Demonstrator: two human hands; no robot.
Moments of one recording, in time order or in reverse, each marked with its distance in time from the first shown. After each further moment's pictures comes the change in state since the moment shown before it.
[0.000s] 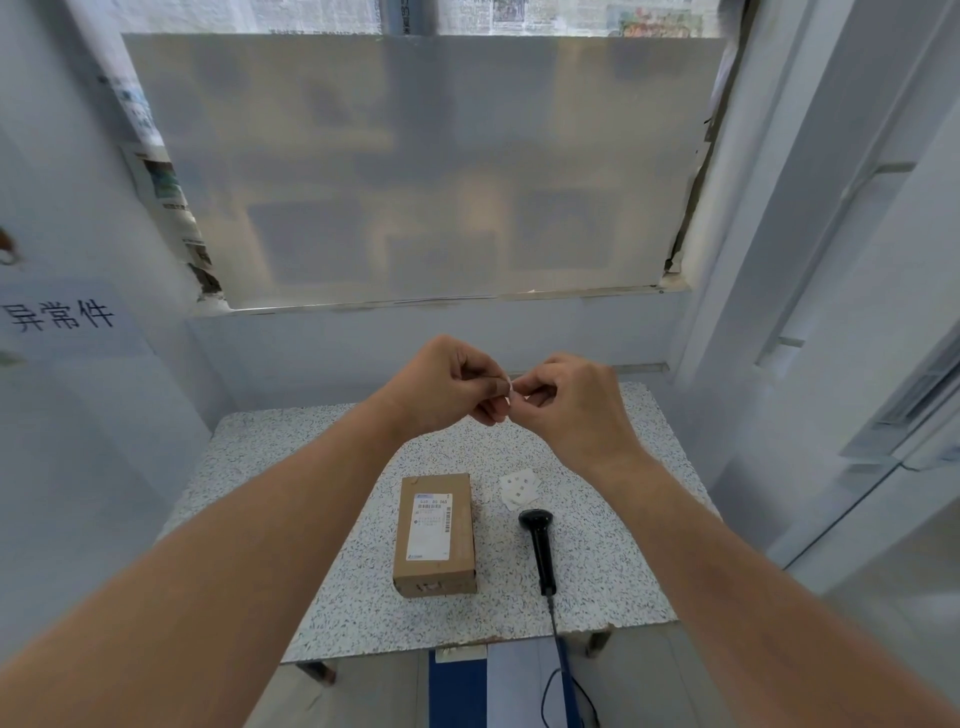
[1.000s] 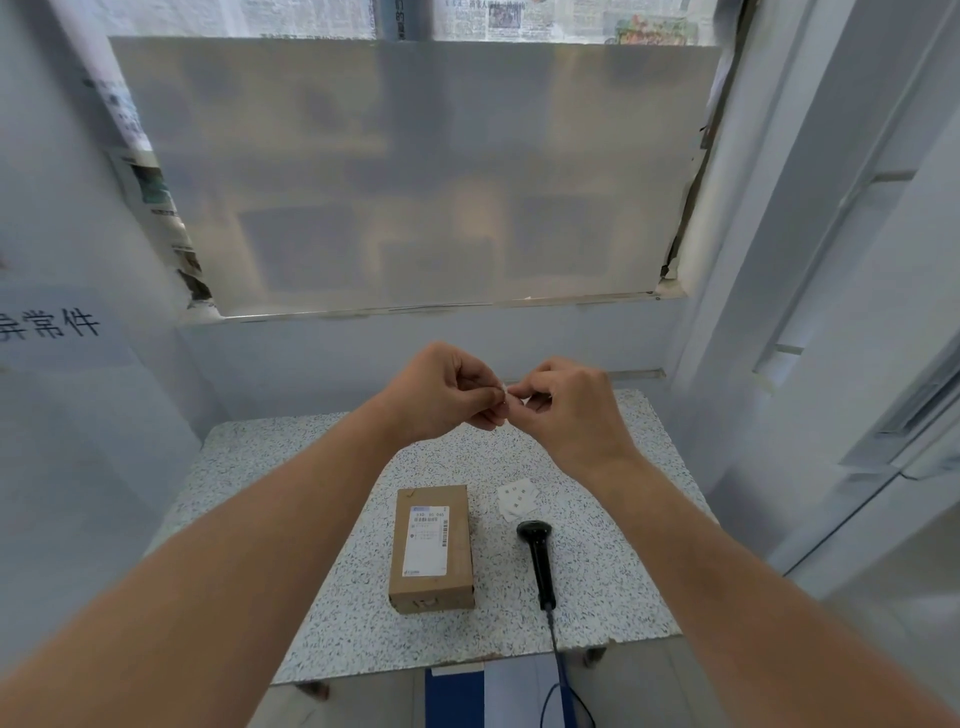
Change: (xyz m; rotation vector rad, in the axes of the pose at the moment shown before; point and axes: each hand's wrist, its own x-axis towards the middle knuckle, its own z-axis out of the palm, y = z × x) left_hand 0.011 -0.003 -0.009 0.002 0.008 -0.027; right_hand 0.016 0.008 0.008 -0.022 -0.020 -0.024
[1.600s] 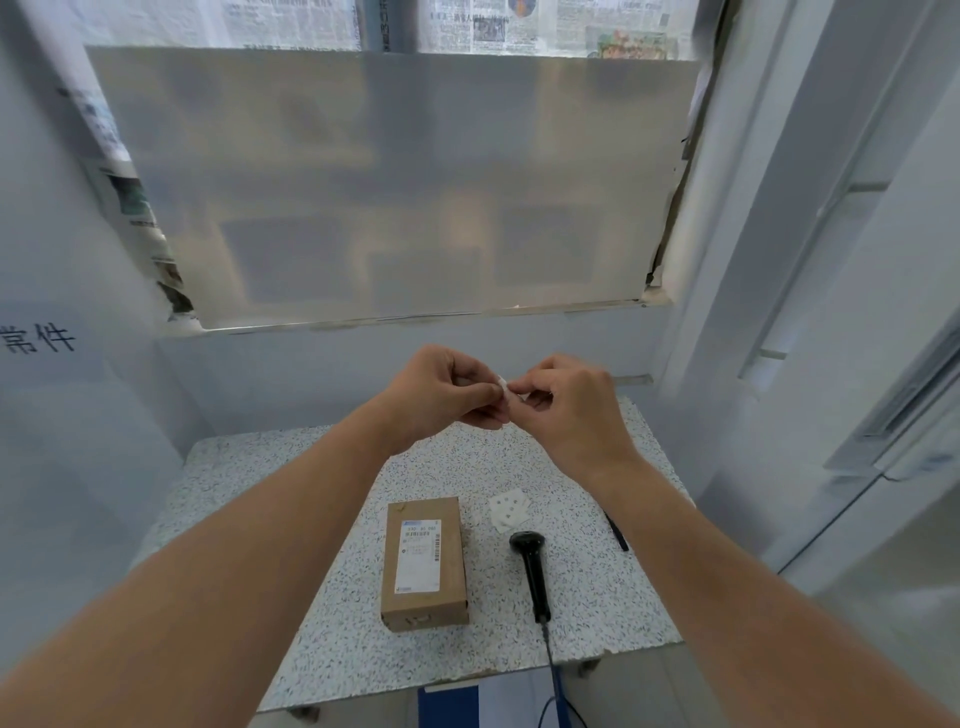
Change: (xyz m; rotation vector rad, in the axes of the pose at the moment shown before) left_hand 0.013 0.007 -0.002 -0.183 -0.019 -0.080; right_hand 0.010 0.000 -0.007 0.004 0.090 -0.007
